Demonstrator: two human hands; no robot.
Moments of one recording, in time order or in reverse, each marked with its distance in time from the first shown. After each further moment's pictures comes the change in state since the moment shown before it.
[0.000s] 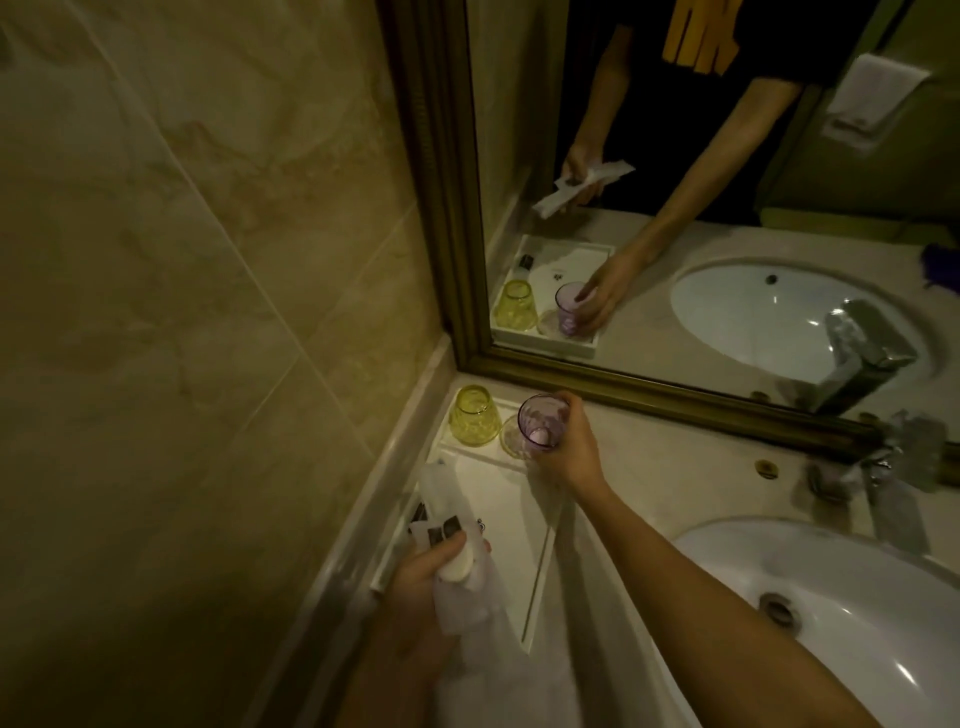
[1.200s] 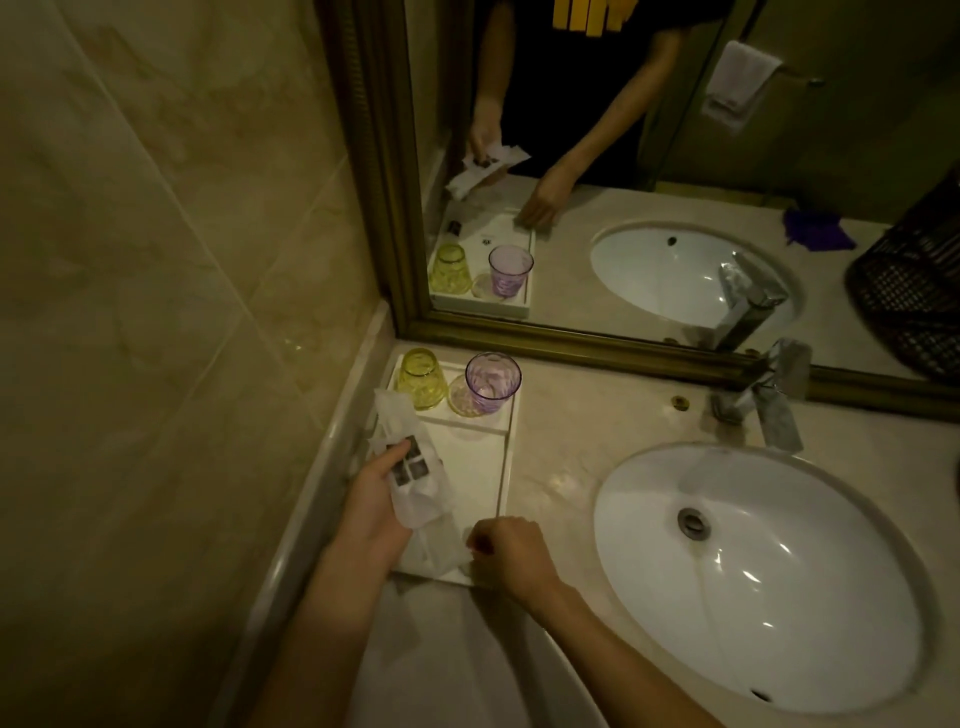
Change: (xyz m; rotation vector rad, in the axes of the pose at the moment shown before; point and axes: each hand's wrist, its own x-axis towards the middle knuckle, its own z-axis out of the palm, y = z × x) left_hand 0.066 0.030 -0.010 0.002 -0.187 -0.099; right_hand -0.164 0.032 0.042 -0.615 -0.314 -0.015
